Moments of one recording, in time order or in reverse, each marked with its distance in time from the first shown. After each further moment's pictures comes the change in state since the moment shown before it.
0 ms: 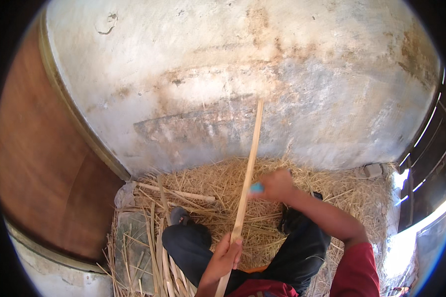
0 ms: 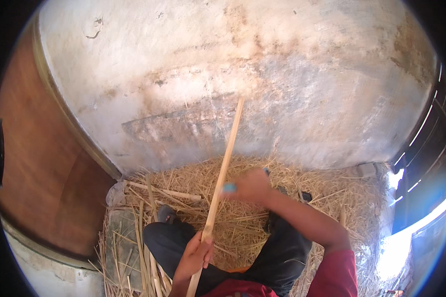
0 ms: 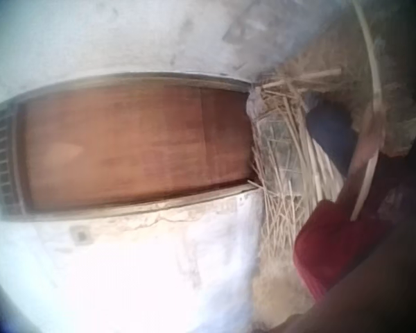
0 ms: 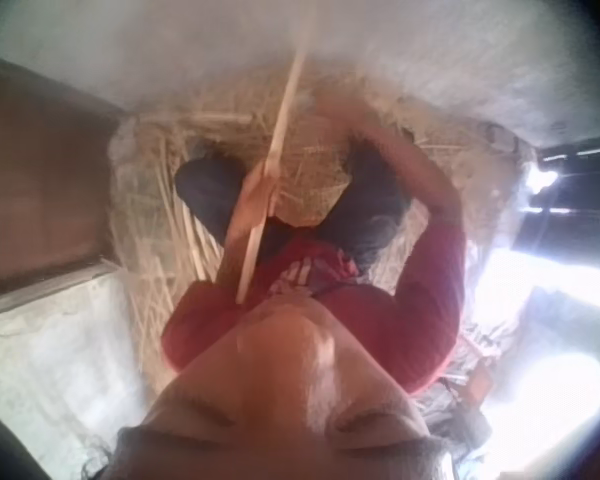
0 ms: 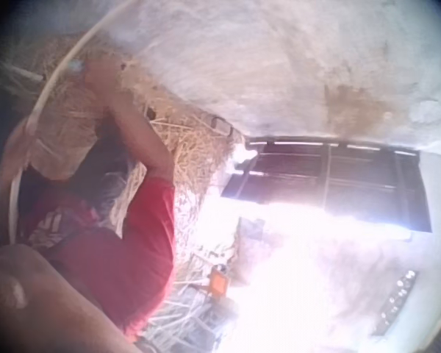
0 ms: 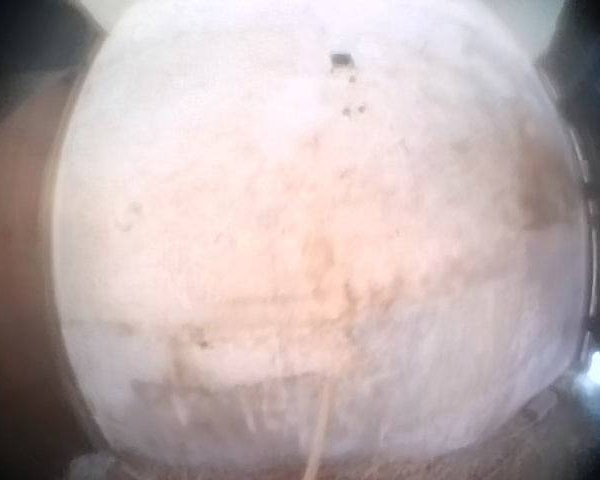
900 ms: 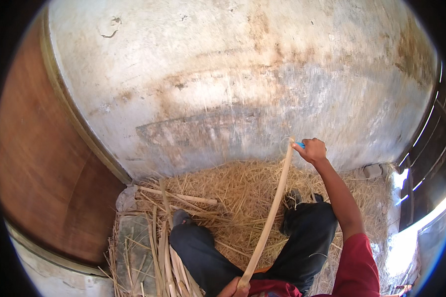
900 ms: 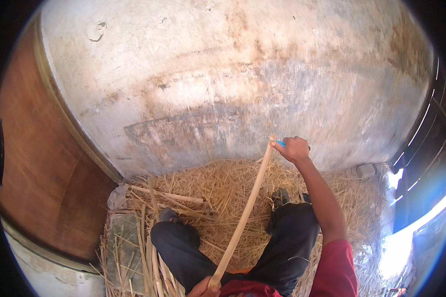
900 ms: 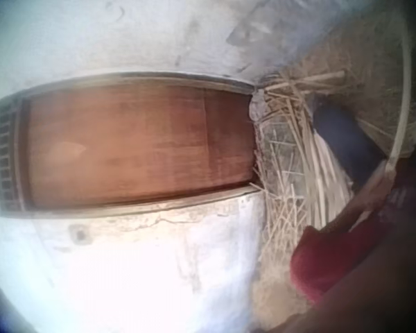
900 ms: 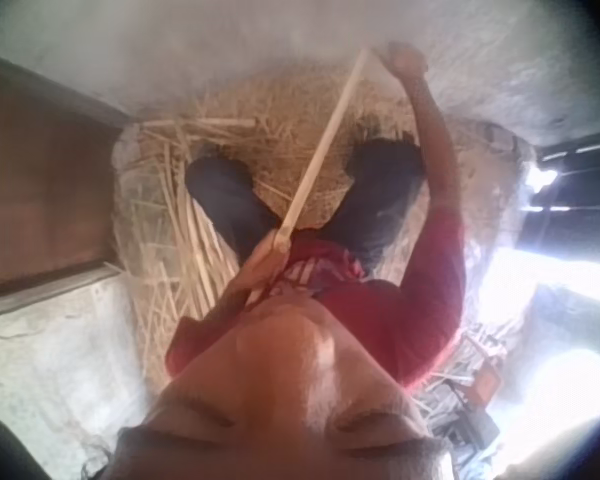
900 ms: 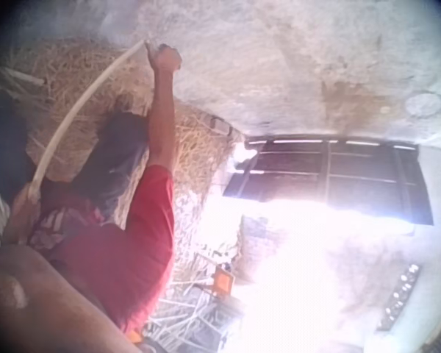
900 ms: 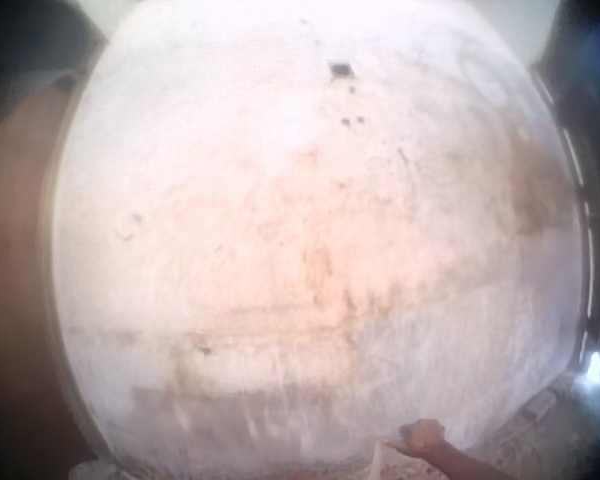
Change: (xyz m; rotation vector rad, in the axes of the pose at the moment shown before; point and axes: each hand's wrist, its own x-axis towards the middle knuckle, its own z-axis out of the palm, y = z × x) left_hand -0.112 -0.042 0.004 -0.059 -0.091 -0.182; right_hand -0.015 0.158 0.001 -0.258 -0.046 0.649
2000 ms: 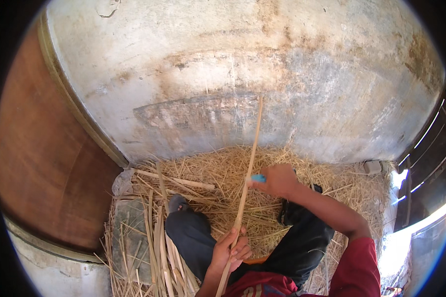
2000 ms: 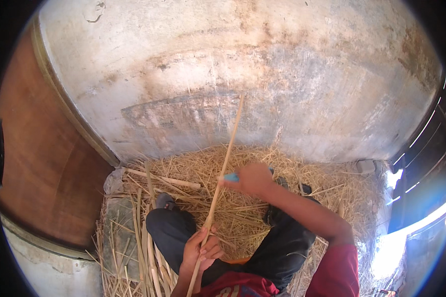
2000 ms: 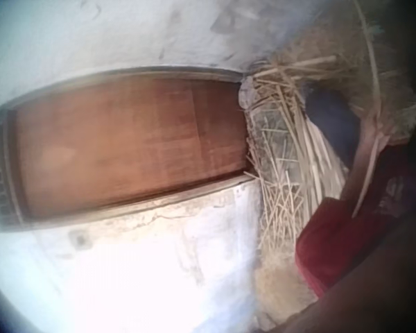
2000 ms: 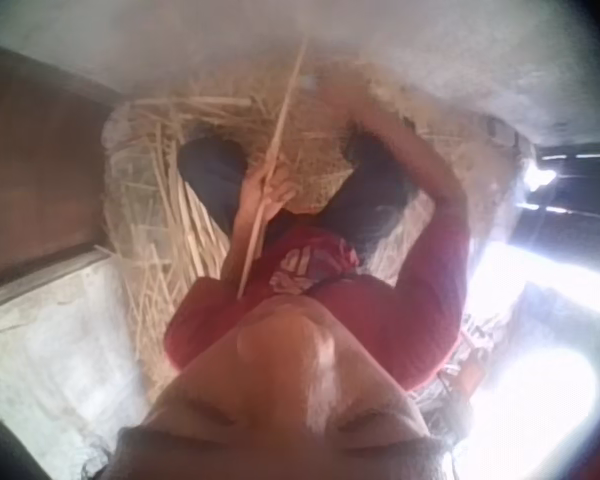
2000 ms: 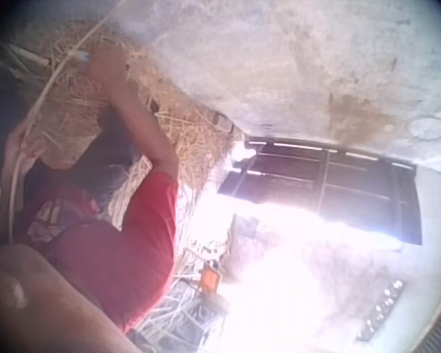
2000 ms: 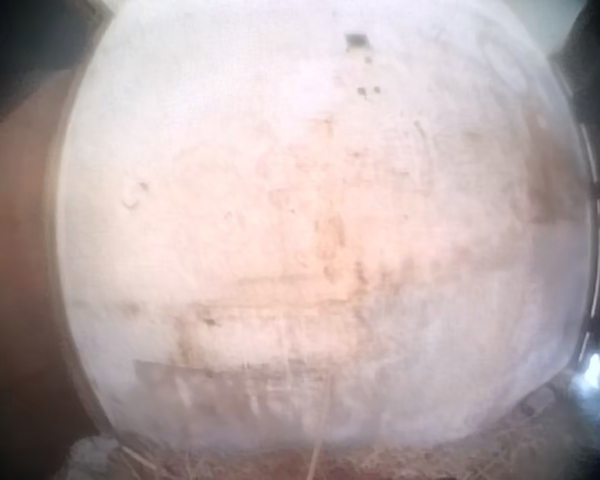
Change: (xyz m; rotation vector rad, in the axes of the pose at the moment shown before) left_hand 0.105 0.034 -0.019 -0.921 -0.214 0.119; right_hand -0.095 -0.155 -0.045 0.247 -0.221 -0.459
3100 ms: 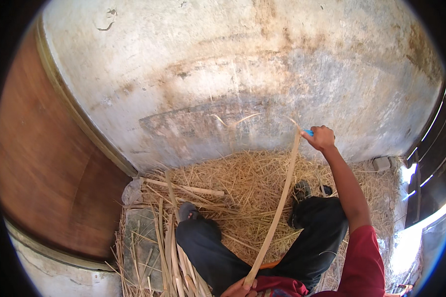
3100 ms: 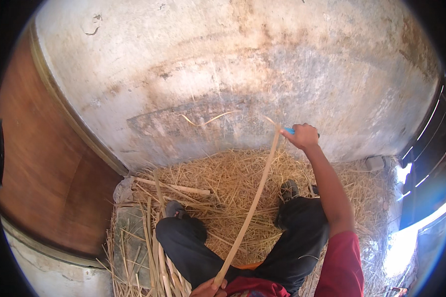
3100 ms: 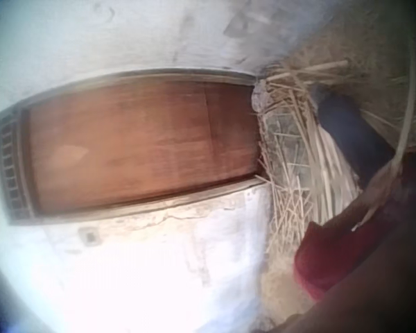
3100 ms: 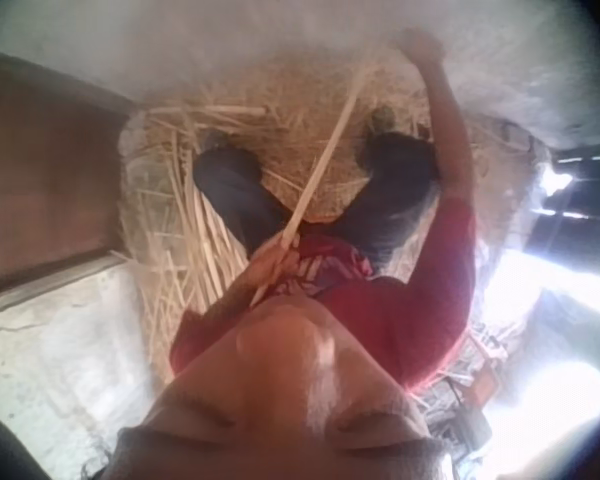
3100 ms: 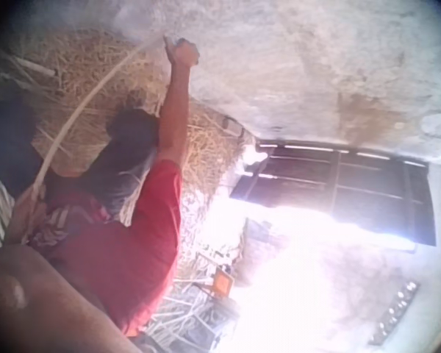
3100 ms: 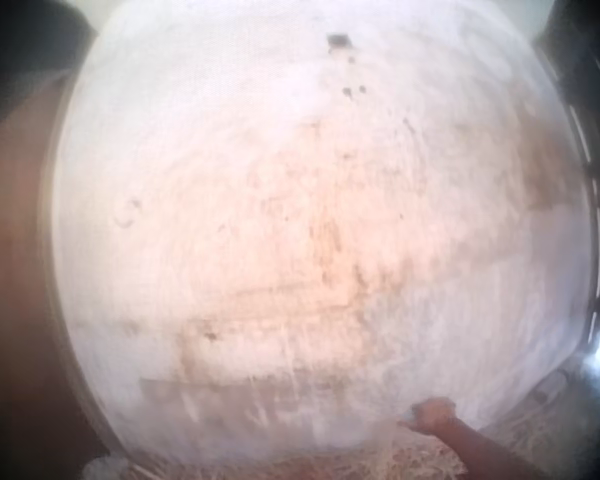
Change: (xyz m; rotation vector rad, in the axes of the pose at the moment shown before) left_hand -0.101 -0.033 0.011 0.454 0.315 -0.231; right_hand 0.036 0.214 0.006 -0.299 0.198 0.464
